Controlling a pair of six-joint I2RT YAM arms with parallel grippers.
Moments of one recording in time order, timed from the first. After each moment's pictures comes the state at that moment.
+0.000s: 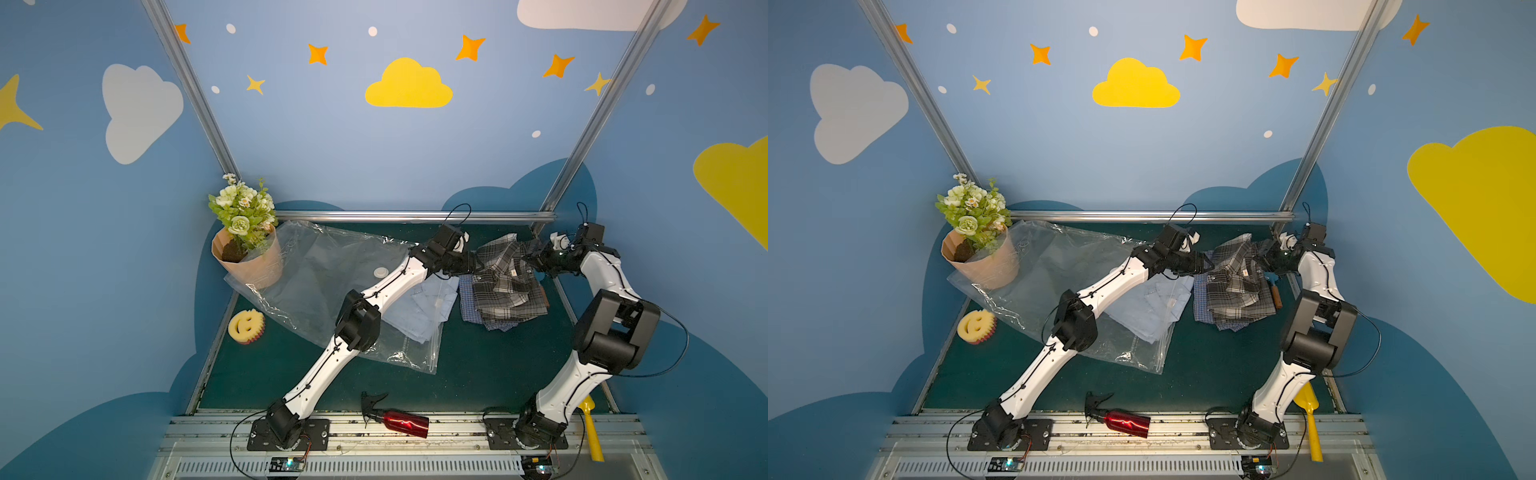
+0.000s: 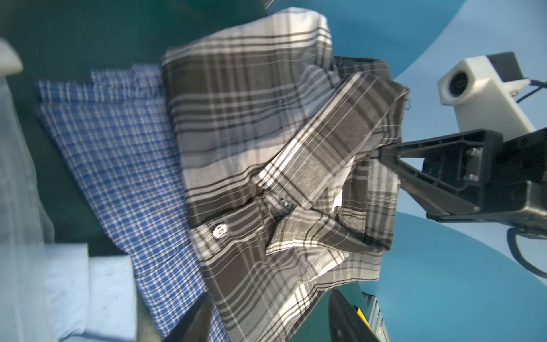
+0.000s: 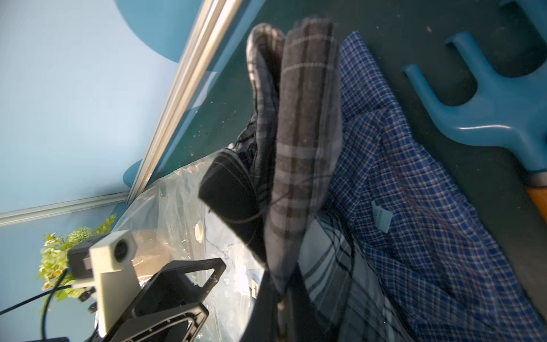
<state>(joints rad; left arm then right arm) -0.75 2.69 2.62 -0.56 0.45 -0.73 -0.34 1.89 1.55 -0.70 -0.69 0.40</state>
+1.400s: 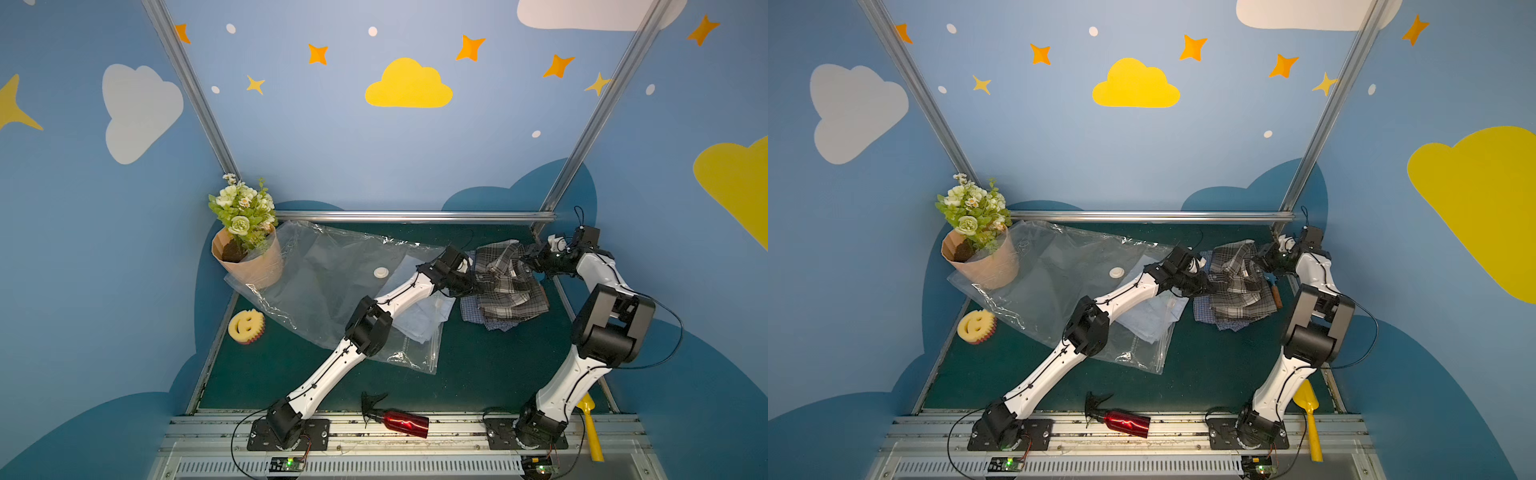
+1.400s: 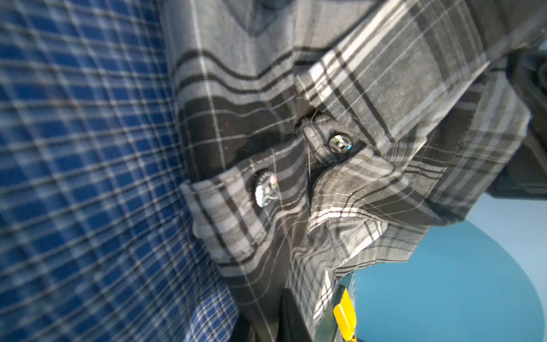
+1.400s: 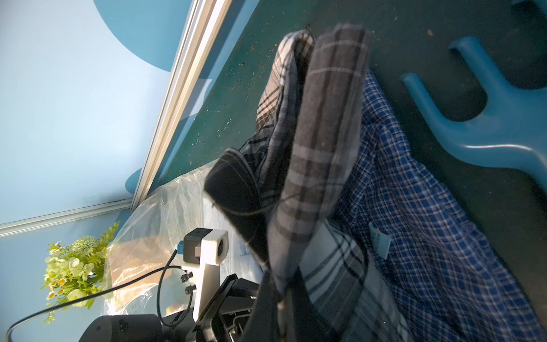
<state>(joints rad) -0.79 2.86 2.66 -0.47 0.60 -0.90 -0.34 1.93 1.53 -0.62 -0.71 0.44</state>
